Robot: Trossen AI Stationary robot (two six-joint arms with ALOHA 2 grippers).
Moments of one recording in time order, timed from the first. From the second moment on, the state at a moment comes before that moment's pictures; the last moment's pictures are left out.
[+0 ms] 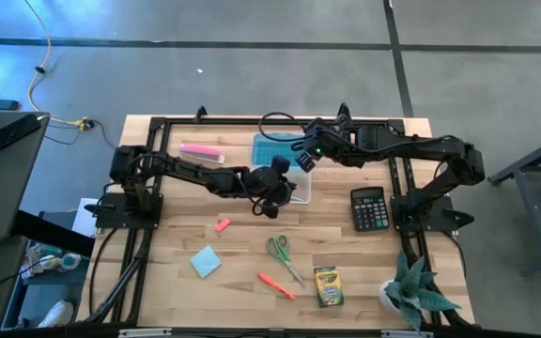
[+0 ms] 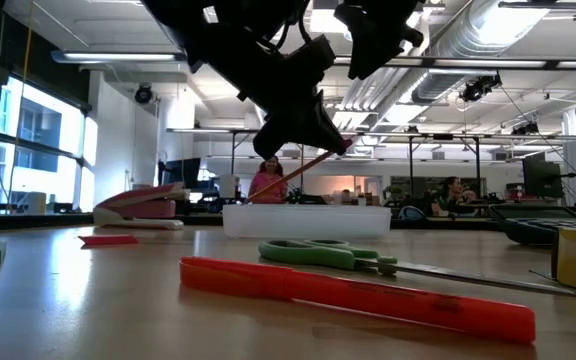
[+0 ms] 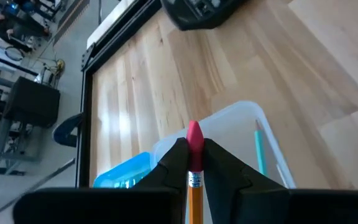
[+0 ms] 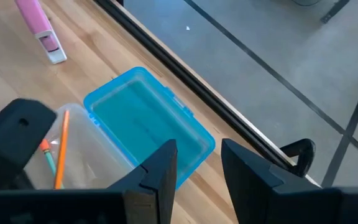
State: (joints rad) left arm 0.15 1.84 1.13 0.12 -0.24 0.71; right arm -0.13 1.52 1.49 -0.91 0.62 0.39
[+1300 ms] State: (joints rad) left arm 0.19 1.76 1.13 -0.02 -0.33 0.49; right arm -0.12 1.52 1.49 -0.97 0.57 0.33
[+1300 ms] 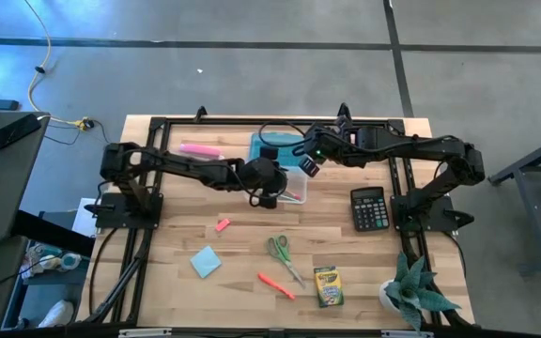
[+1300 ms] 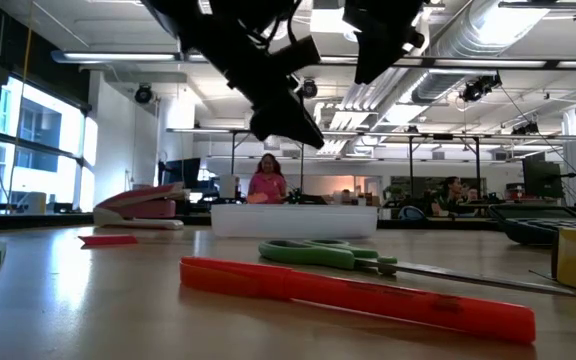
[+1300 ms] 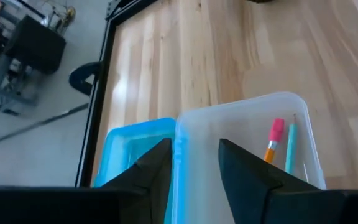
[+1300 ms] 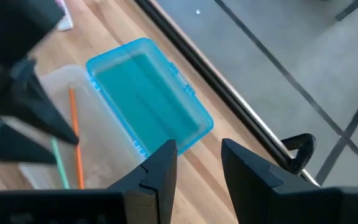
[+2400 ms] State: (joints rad) left arm 0.10 1.23 0.88 -0.36 -0.11 -0.09; right arm 0.06 1.52 1.42 -0.83 0.38 0.45
